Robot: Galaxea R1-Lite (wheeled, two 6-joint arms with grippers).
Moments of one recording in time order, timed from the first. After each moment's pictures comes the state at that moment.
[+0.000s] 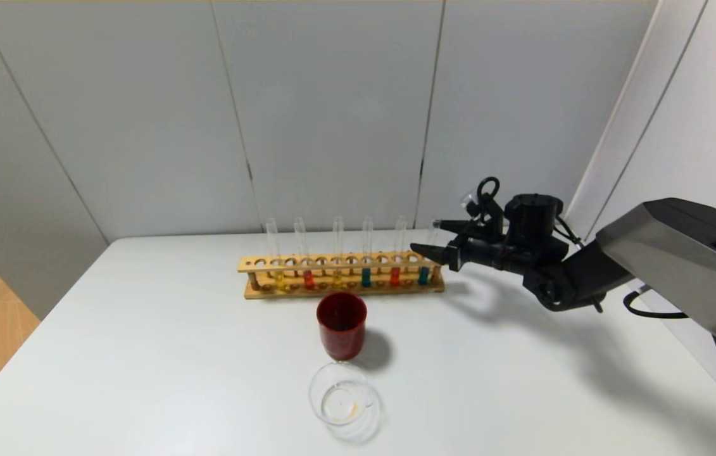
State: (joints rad) left arm 0.01 0.00 0.00 0.00 -0.02 0.02; right arm 0.22 2.42 -1.30 -0.93 0.68 -0.15
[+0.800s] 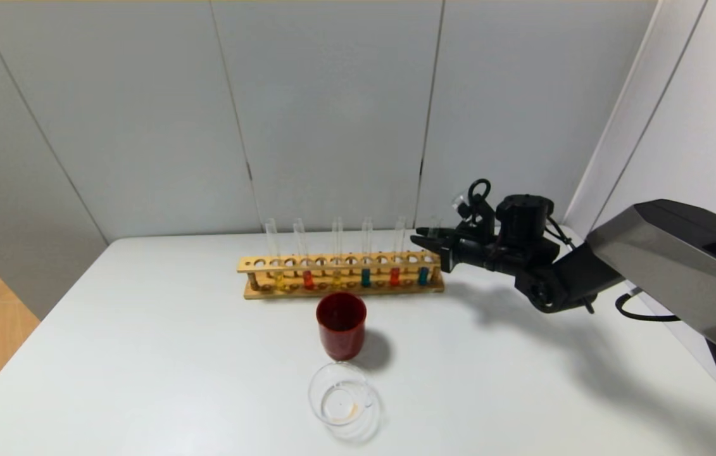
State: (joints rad) left arm 0.01 0.00 0.00 0.00 -0.02 0.02; right arm 0.25 2.42 -1.31 -0.93 0.67 -0.15
